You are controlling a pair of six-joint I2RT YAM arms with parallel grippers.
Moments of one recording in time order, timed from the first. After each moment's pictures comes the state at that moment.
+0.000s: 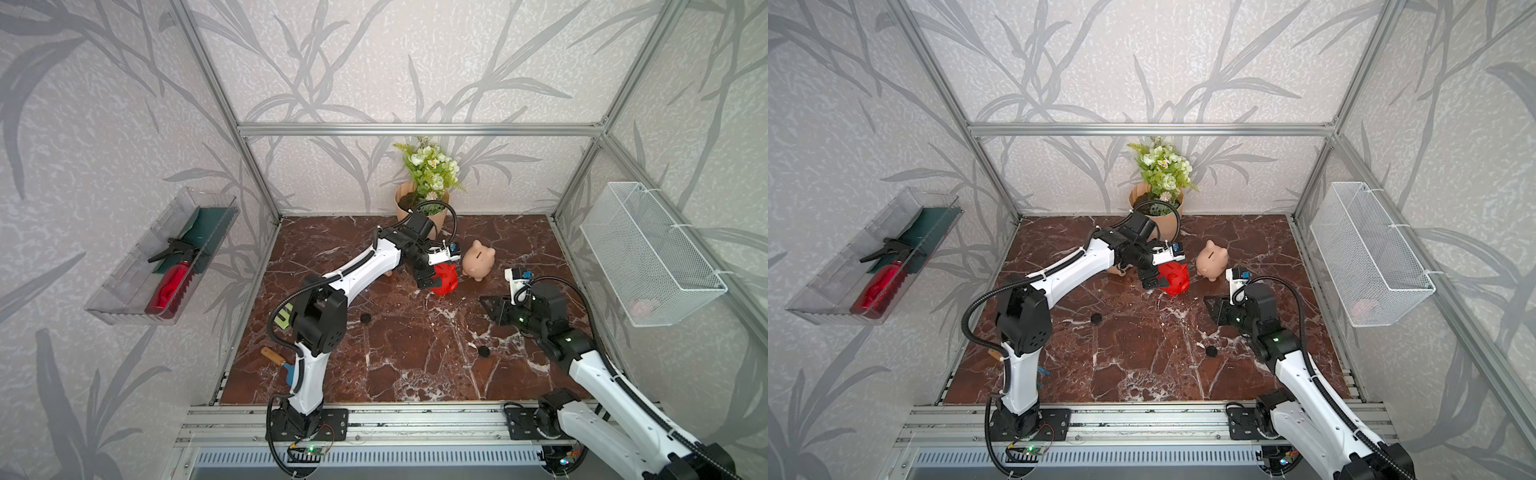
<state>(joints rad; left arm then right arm) -0.61 2.07 1.85 -0.85 0.35 0.85 0.28 0.86 0.51 -0.19 -0.33 0.43</state>
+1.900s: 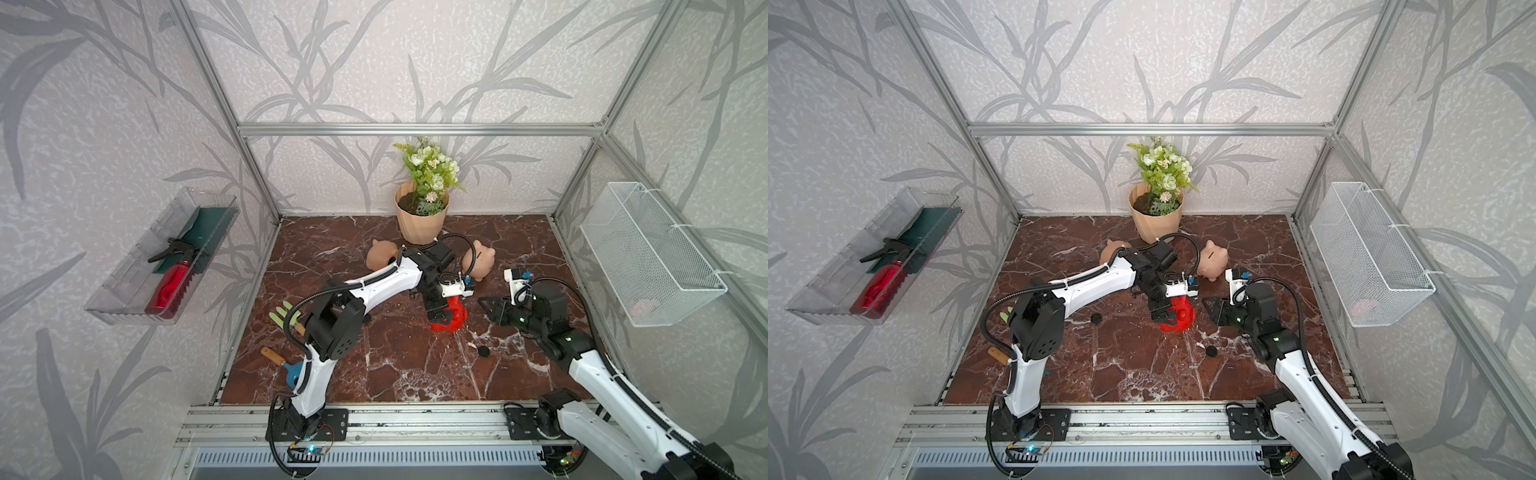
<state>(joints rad) -0.79 2.06 1.69 -0.89 0.30 0.56 0.27 0.85 0.50 -0.18 -0.39 0.47</state>
